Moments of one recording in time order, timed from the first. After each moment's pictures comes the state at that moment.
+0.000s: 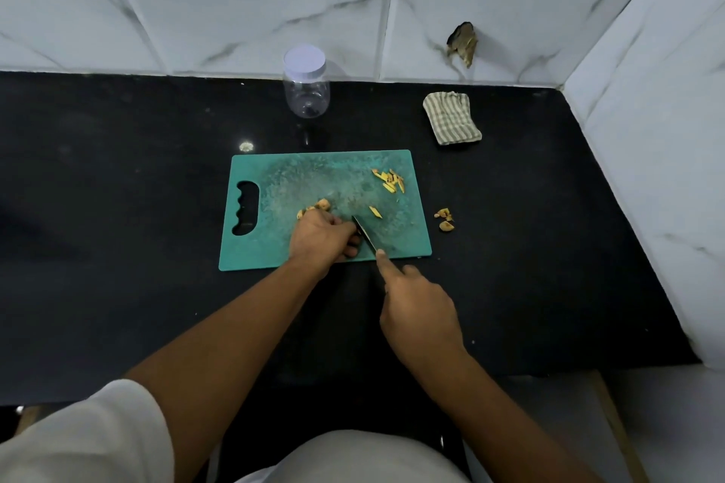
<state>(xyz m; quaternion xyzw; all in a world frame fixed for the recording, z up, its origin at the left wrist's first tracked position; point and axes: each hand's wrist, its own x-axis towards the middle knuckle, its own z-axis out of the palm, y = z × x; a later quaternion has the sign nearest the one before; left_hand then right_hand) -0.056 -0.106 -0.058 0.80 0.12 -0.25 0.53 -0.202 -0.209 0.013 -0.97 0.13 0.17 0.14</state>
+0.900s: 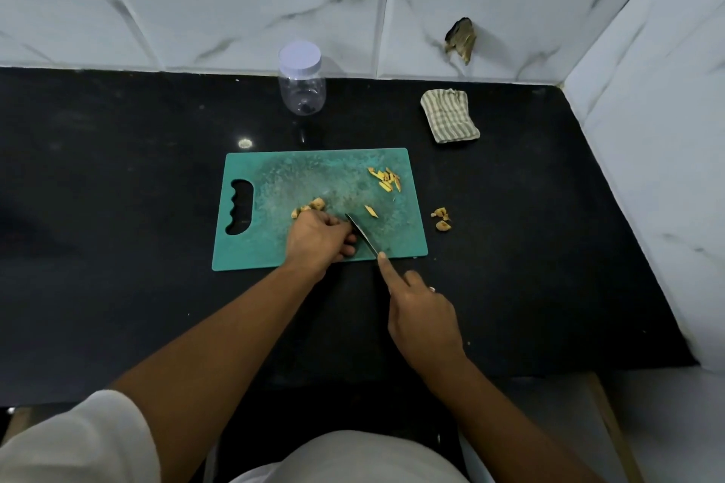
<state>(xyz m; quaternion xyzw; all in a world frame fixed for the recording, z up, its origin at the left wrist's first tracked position) -0.060 -0.111 -0.056 0.80 0.13 -0.23 0.54 -0.218 -0.233 -0.046 -0.99 0.09 0.06 0.13</state>
